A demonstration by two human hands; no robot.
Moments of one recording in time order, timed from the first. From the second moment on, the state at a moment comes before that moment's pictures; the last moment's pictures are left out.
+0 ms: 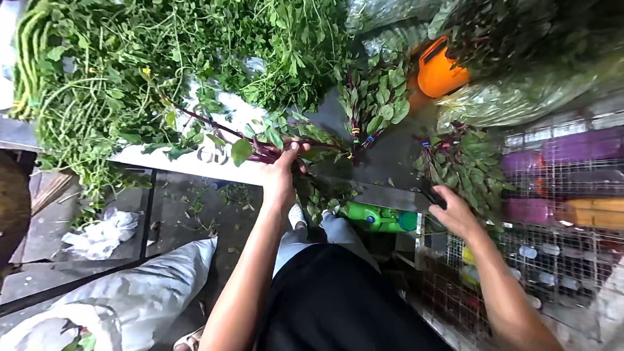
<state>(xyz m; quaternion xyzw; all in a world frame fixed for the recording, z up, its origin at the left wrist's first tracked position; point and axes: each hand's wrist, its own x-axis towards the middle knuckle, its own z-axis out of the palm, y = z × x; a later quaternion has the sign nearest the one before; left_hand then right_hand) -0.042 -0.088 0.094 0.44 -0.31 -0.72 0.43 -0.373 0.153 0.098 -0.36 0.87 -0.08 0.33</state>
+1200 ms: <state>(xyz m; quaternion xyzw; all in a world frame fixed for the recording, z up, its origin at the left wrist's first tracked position) -0.065 -0.082 0.095 0.42 -0.35 -0.71 0.45 -0.191 0.138 0.087 -0.34 0.80 -0.40 0.30</state>
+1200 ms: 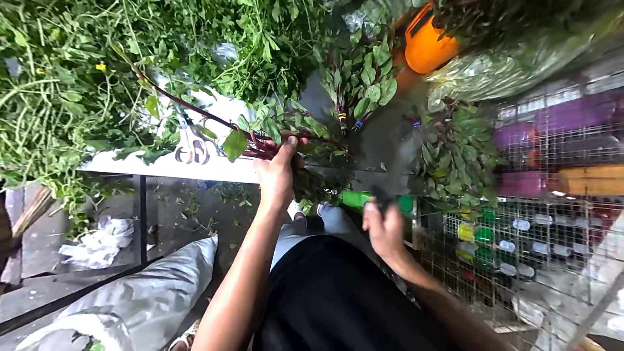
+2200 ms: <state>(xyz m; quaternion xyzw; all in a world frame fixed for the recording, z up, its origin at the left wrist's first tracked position) -0.074 -0.084 0.099 0.41 -0.38 -0.71 0.44 -0.198 0.107 0.138 -0.38 0.67 -0.60 0.21</state>
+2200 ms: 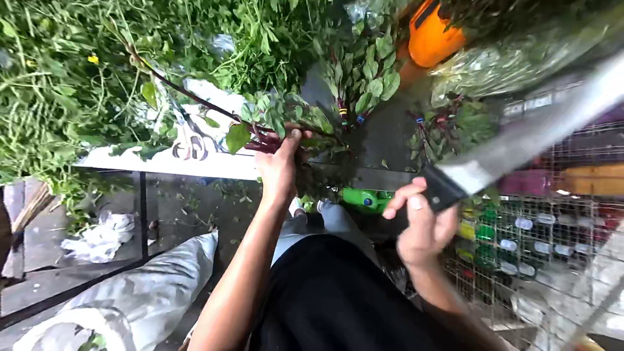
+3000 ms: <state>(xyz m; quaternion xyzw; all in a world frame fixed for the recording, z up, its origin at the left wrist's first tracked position) -0.031 -0.087 0.125 0.41 -0.22 -0.77 0.44 -0.360 0.065 0.001 -0.22 0.95 -0.15 0.17</state>
